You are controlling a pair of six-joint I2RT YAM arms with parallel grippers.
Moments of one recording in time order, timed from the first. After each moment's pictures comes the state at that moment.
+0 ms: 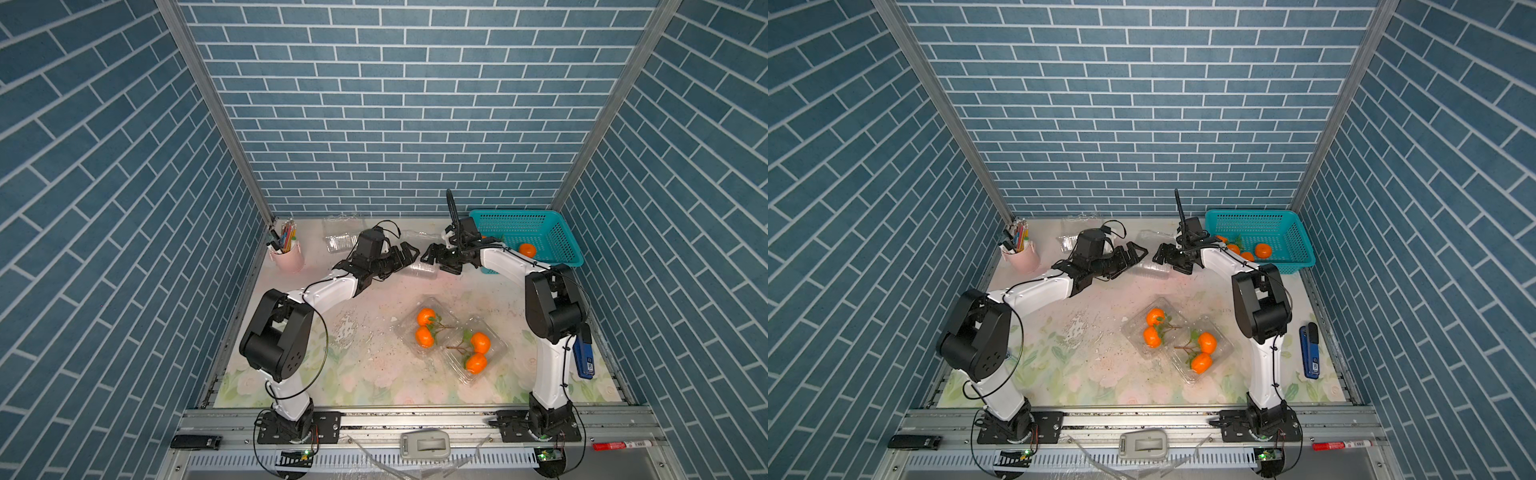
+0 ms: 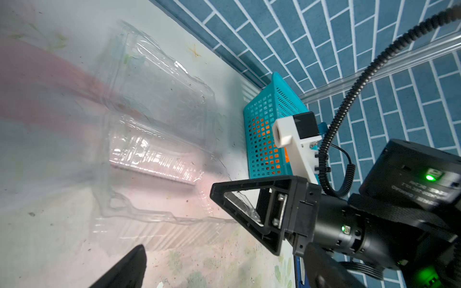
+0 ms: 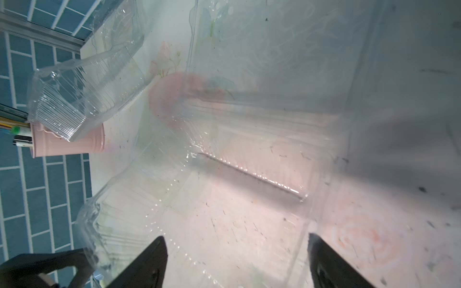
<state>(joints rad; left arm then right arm) -0.46 1.77 1.16 0.09 0.34 -0.88 0.43 2.07 1.58 -0.43 -0.44 0.60</state>
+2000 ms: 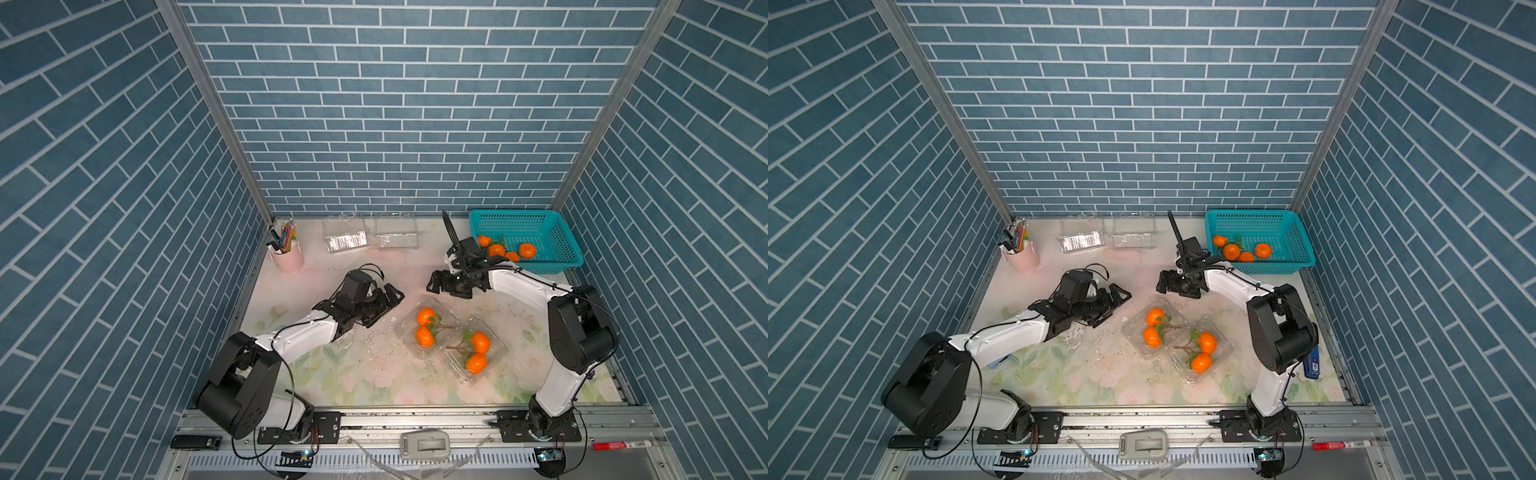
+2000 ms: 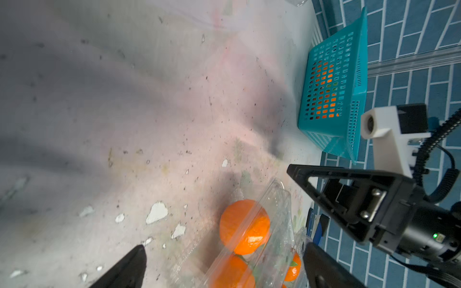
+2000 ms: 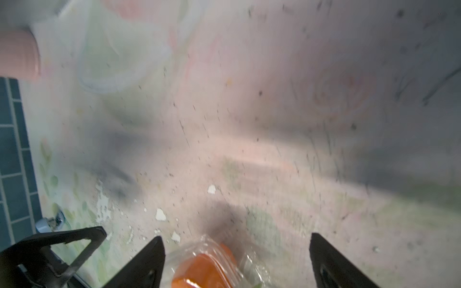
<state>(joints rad) -0.56 1.38 0.67 0.01 0.29 -1.09 0.54 1.77 1.21 -0.55 -0.30 0.49</state>
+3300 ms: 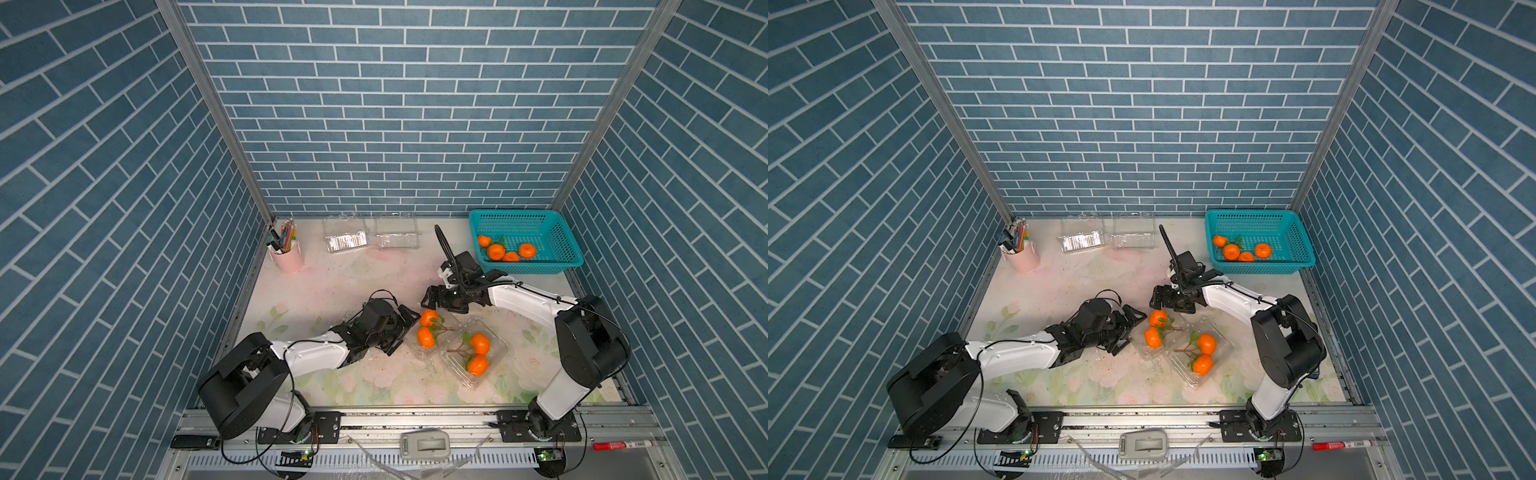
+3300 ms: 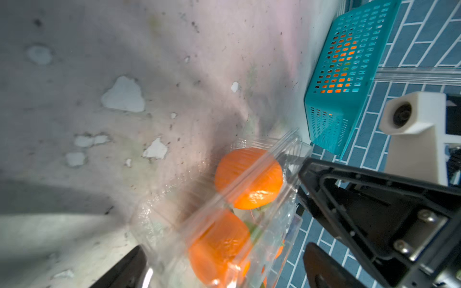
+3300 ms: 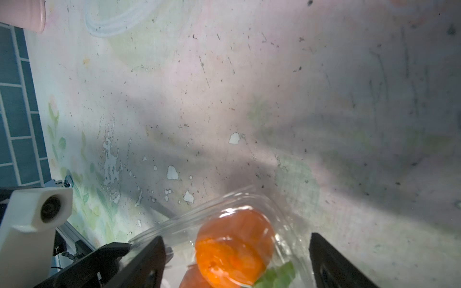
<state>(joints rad) -0.79 1.42 0.56 0.22 0.18 -1.49 0.61 1.68 1.09 -0.49 -0.35 0.55</state>
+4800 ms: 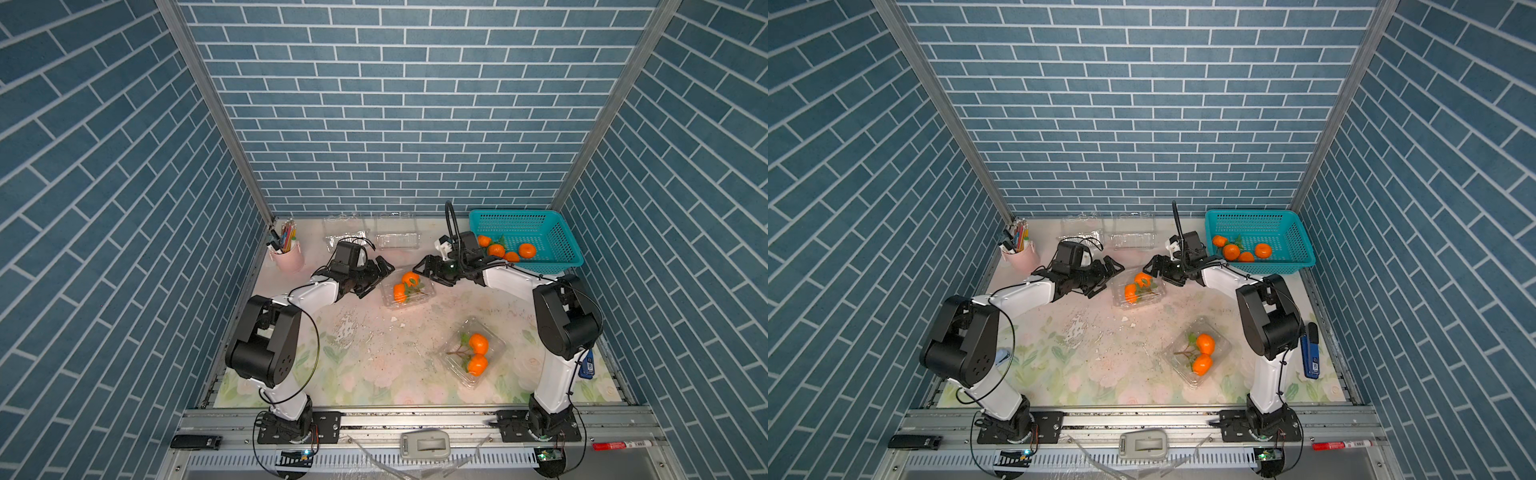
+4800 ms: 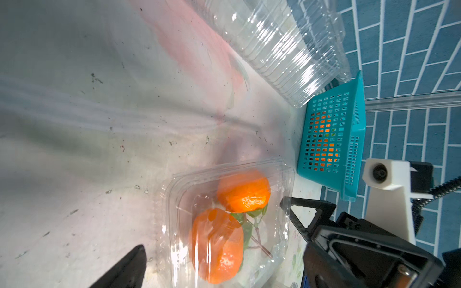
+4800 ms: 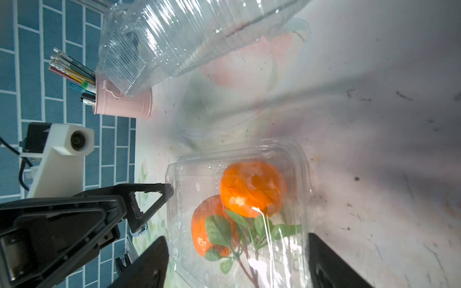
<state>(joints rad) -0.33 1.70 1.01 -0.09 0.42 -0.91 0.49 1.90 1.26 -0.15 -0.57 0.64</state>
